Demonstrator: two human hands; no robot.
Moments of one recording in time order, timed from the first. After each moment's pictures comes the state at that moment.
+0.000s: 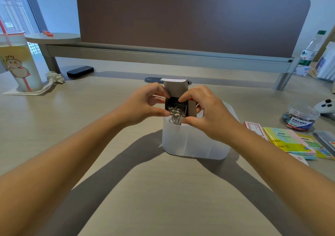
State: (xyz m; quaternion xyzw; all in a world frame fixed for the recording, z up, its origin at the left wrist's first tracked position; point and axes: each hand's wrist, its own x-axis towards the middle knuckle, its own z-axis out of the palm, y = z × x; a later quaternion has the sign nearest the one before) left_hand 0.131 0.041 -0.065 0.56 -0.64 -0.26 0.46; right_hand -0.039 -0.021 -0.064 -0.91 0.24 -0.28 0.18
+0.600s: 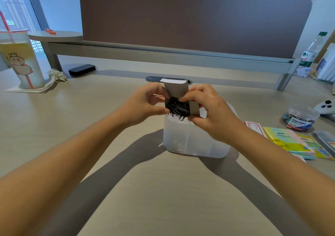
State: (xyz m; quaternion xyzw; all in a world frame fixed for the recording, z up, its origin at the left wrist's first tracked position) left_hand 0.132 0.044 -0.070 0.55 -0.63 -0.25 0.48; right_hand -0.046 -0.016 -0.063 -0.92 0.22 -0.27 0.16
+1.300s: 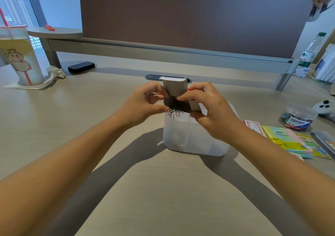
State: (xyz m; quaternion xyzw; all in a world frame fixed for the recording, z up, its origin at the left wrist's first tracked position) left_hand 0.128 0.050 -0.075 0.55 -0.62 -0.22 0.51; right_hand -0.045 -0.012 -0.064 -0.92 0.22 -0.28 0.14
